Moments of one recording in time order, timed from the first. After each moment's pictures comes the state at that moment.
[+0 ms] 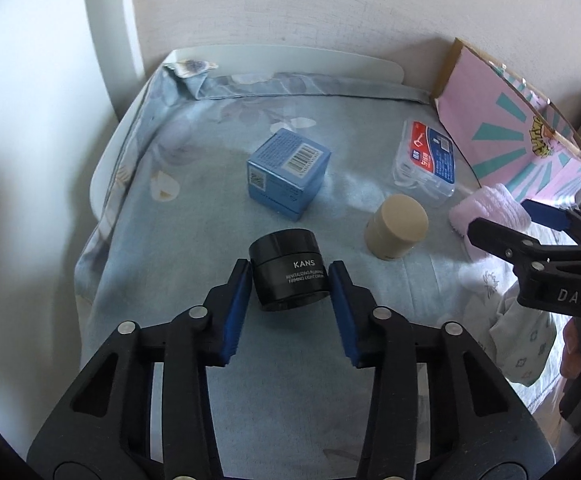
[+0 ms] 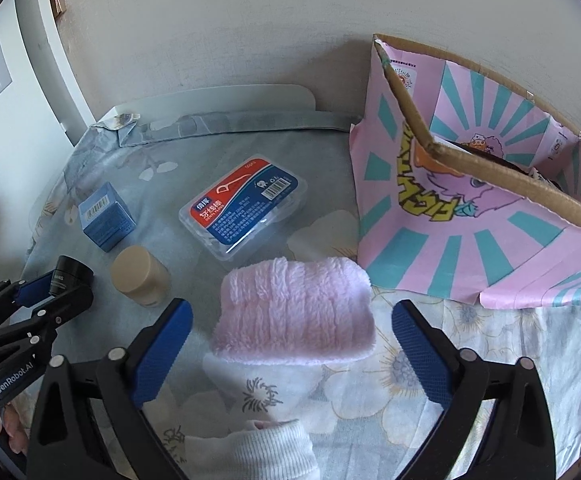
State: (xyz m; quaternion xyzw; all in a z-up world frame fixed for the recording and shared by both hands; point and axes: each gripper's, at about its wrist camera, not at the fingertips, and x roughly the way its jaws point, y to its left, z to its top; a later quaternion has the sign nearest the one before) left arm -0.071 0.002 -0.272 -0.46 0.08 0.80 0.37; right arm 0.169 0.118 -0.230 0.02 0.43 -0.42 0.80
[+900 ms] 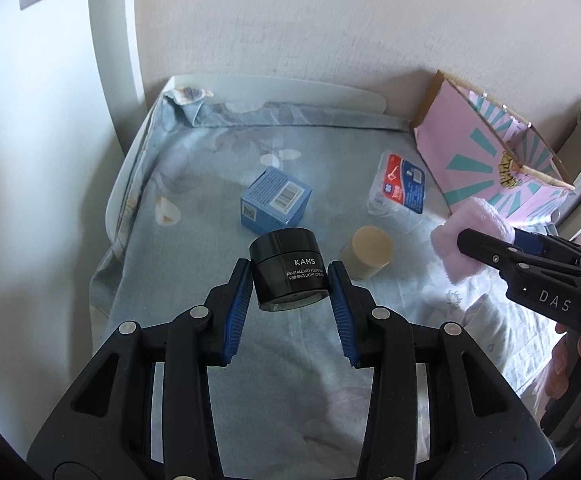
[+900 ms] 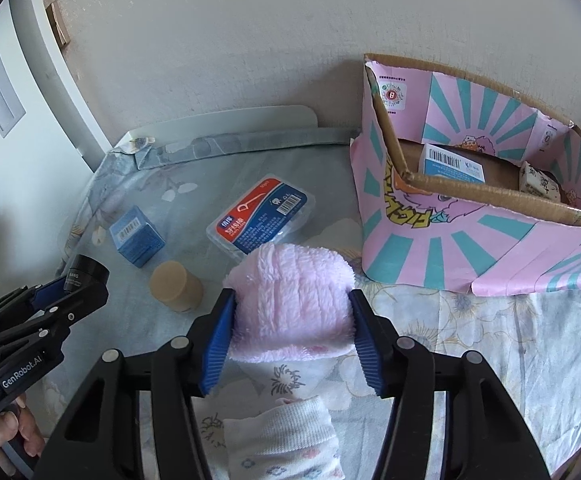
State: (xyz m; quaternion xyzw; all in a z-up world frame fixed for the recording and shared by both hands) left arm -0.070 -0.006 -0.240 -0.45 0.03 0.81 0.37; right arm 0.167 0.136 -0.208 0.04 0.41 -0.41 0.82
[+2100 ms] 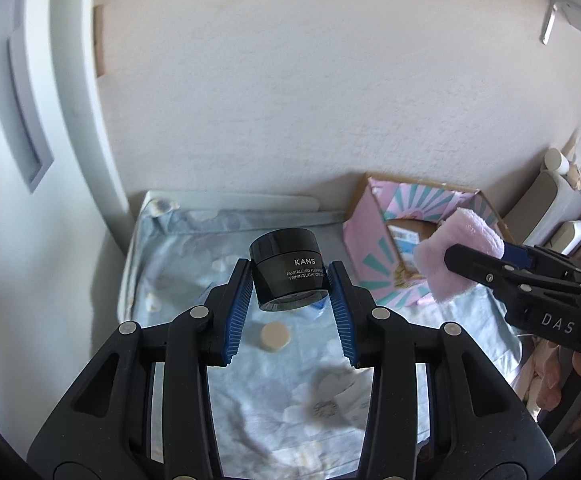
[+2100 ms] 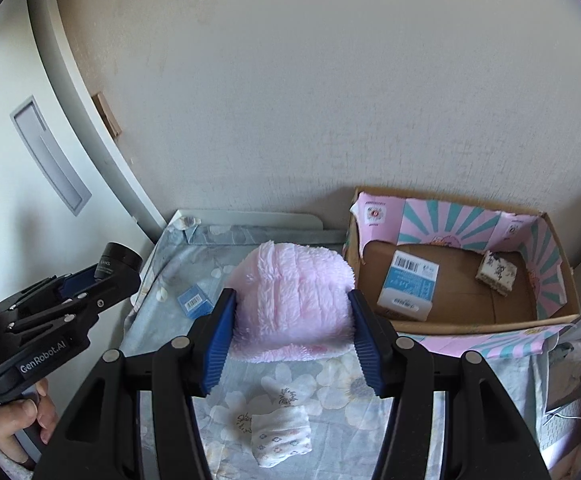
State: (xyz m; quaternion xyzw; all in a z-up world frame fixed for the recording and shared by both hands) left arm -0.060 0.021 -0.098 -0.40 -0.01 0.84 0.38; right arm 0.157 0.171 -0.066 0.02 0.36 -0.35 0.86
